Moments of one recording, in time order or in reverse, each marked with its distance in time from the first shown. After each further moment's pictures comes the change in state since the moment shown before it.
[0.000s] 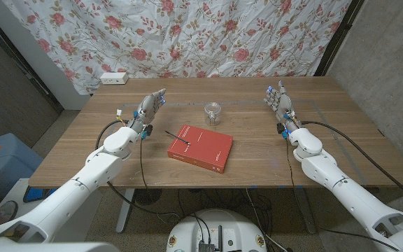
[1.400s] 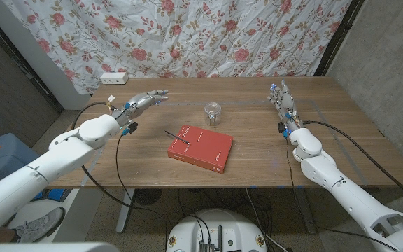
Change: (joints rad) left arm 0.023 0.310 -0.028 -0.219 0.167 0.159 -0.088; left_hand 0.249 -0.144 0.017 -0.121 0.005 0.127 -0.116 0.031 0.000 0.148 -0.113 0.000 0.000 0.054 0.004 0.000 0.000 0.068 -0.007 0.000 0.000; right arm 0.003 0.014 0.009 0.019 -0.039 0.036 -0.052; right_hand 0.000 0.000 0.012 -0.012 0.004 0.010 -0.010 0.002 -0.002 0.011 -0.011 0.005 -0.024 0.005 -0.005 0.004 -0.031 0.003 -0.011 0.000 0.000
